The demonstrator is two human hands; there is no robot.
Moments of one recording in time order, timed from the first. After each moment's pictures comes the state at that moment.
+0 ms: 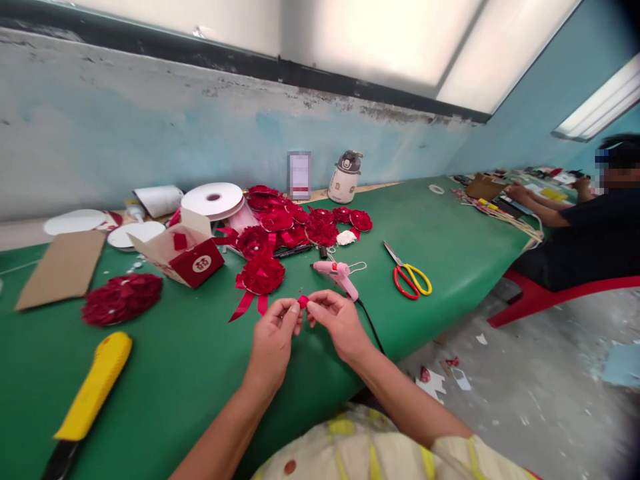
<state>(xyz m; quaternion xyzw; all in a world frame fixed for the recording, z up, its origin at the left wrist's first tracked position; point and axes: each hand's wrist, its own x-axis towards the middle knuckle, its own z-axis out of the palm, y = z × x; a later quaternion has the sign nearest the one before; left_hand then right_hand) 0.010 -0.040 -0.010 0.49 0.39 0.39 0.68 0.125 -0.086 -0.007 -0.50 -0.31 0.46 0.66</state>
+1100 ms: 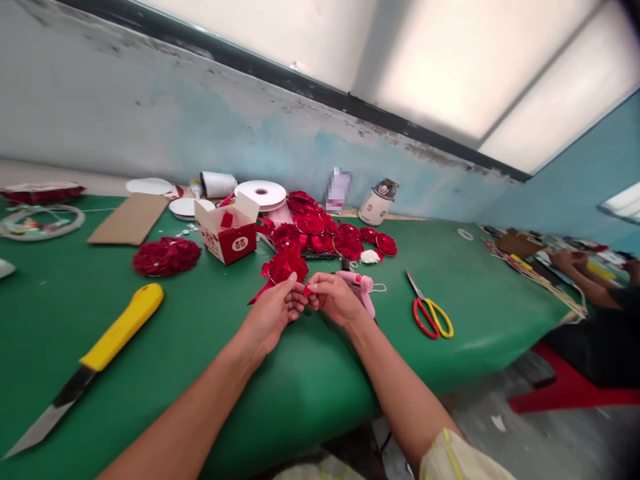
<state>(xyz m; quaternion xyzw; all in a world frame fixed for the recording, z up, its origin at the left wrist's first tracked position) -0.008 -0.001 -0.013 0.32 0.35 0.38 0.79 0.141 -0.017 -0.022 -0.38 -0.38 0.67 0.51</state>
